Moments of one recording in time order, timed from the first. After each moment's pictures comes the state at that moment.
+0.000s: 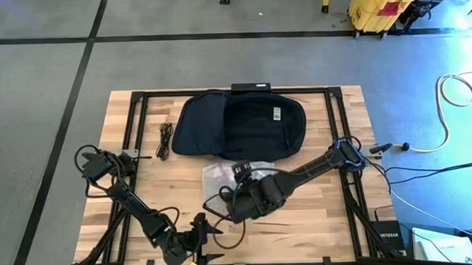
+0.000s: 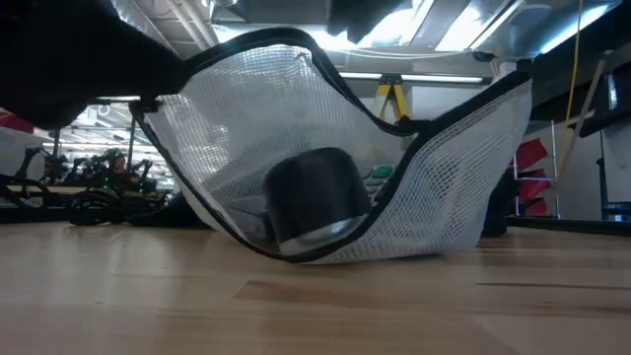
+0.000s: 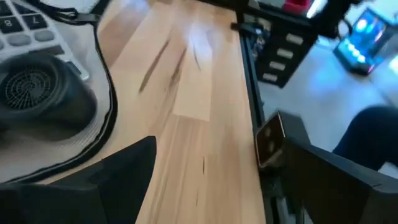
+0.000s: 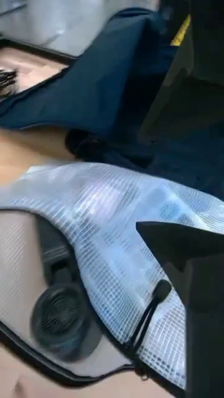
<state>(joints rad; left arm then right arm) -0.88 1.93 0.99 0.41 -0.75 -0.66 0.45 2.13 2.10 -1.33 0.54 -0.03</state>
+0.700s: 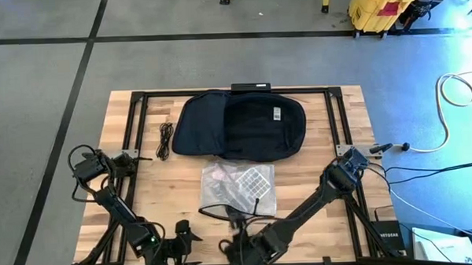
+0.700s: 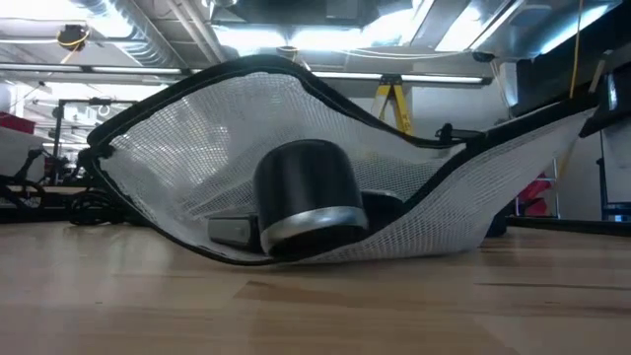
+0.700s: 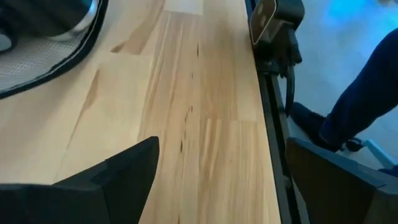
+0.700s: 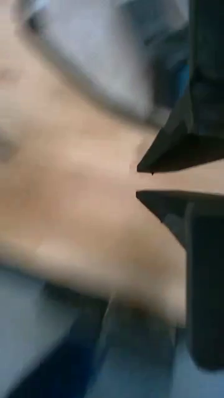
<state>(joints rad) -1.02 1.90 0.97 0.10 -0.71 -0.84 0.66 2.36 2.10 -0.91 0.34 0.28</state>
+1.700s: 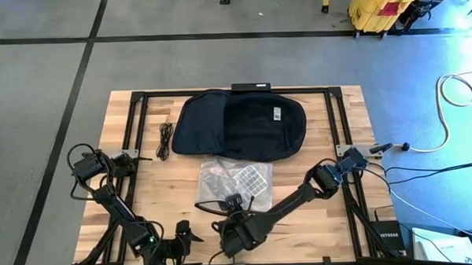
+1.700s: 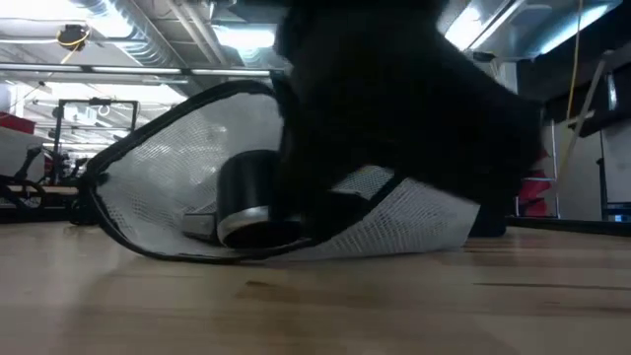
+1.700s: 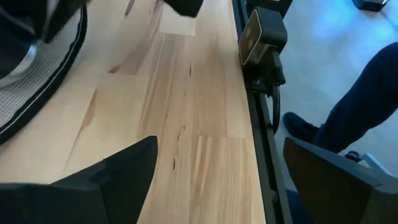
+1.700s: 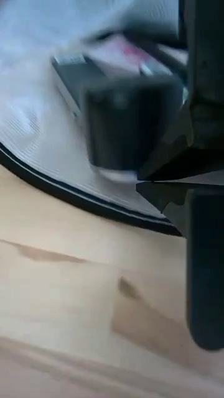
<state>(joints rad) -1.02 1.88 0.97 0.14 -0.74 -0.79 0.56 2.49 2.13 -1.03 0.58 0.19</state>
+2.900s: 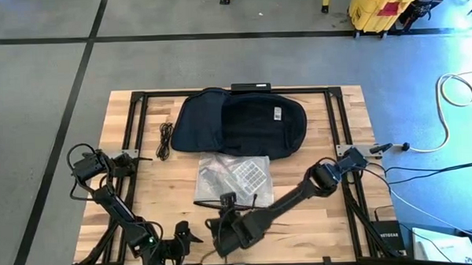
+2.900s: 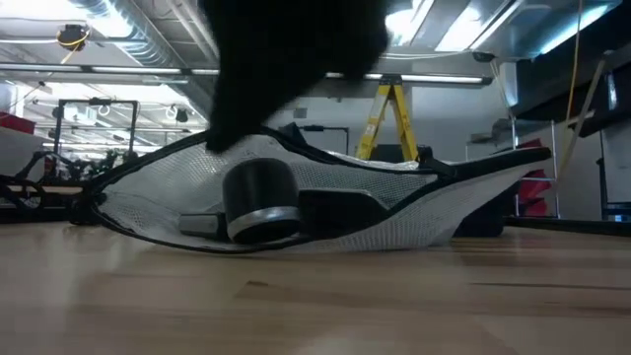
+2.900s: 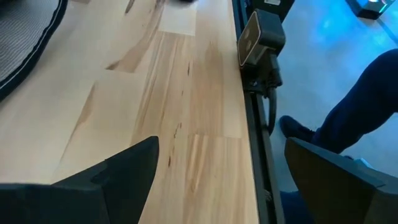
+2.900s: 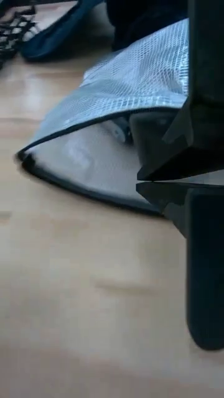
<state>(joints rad) -1.03 1.88 0.97 0.15 -0.75 -0.83 0.52 2.49 2.20 -0.96 0.62 0.23</state>
